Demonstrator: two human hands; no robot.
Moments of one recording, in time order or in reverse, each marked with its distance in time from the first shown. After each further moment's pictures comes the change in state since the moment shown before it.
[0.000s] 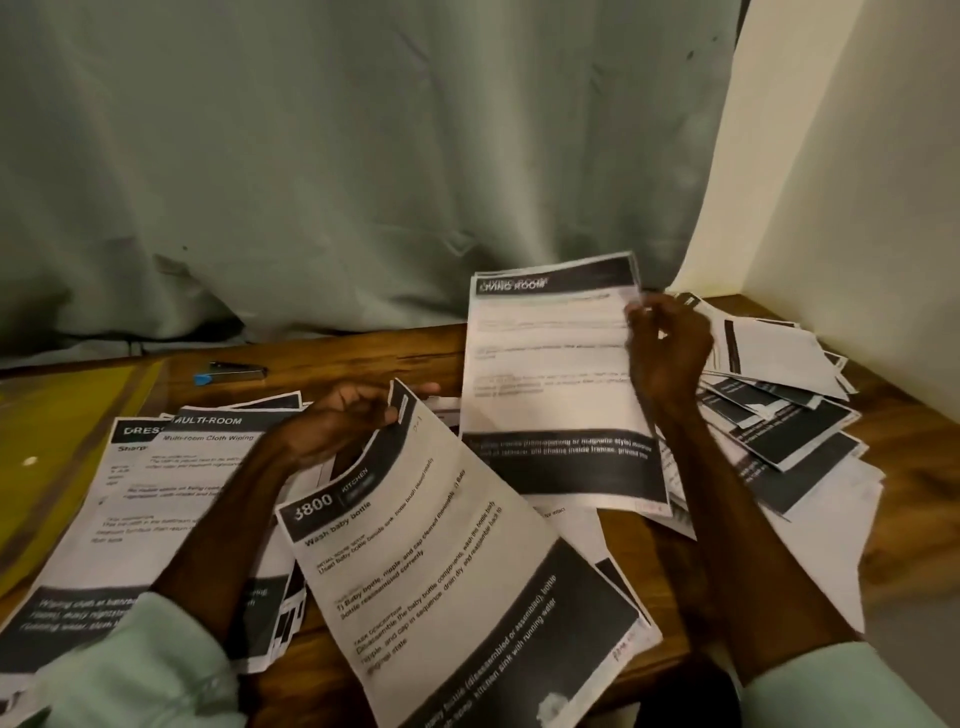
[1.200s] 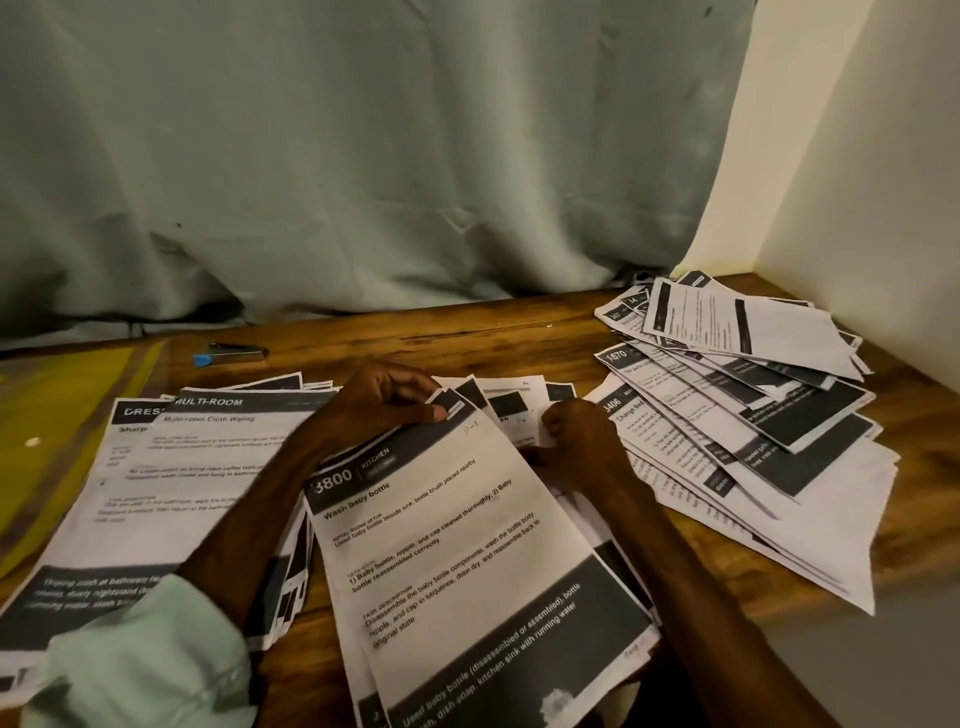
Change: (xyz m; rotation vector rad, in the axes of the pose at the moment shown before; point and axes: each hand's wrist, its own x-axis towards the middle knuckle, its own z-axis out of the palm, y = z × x) left_hand -0.005 0.034 0.049 0.262 0.058 0.006; right_hand -0.118 -0.022 0.008 -0.483 -0.873 0.173
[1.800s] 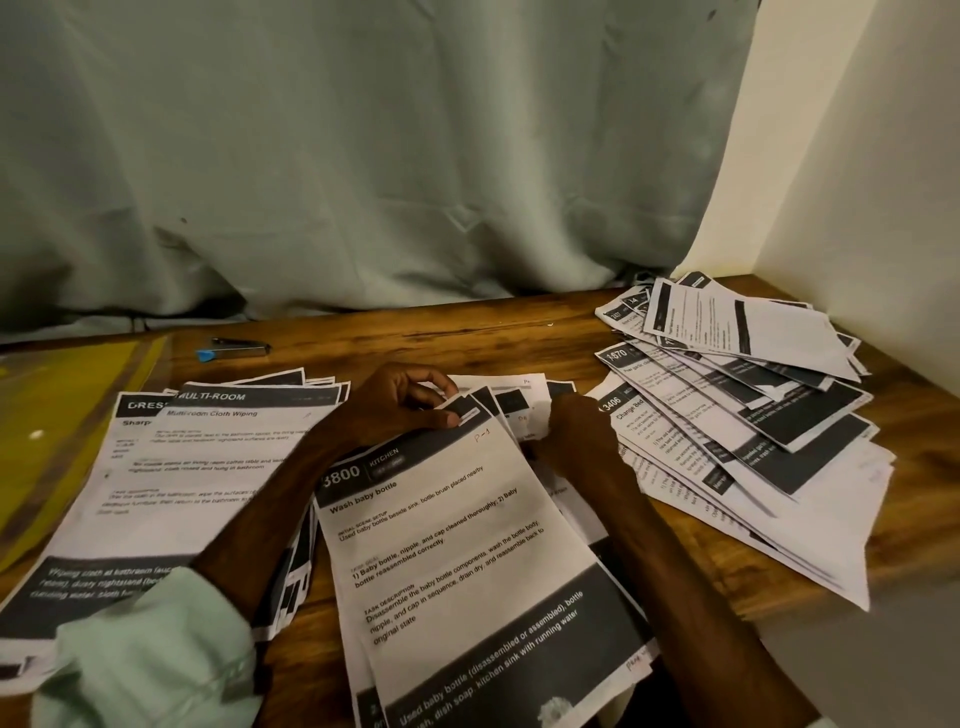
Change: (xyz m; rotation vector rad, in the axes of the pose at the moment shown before) left_hand 0.002 -0.001 0.009 0.015 -0.080 -0.009; right_hand 0.011 -0.017 0.002 -0.138 0.020 0.153
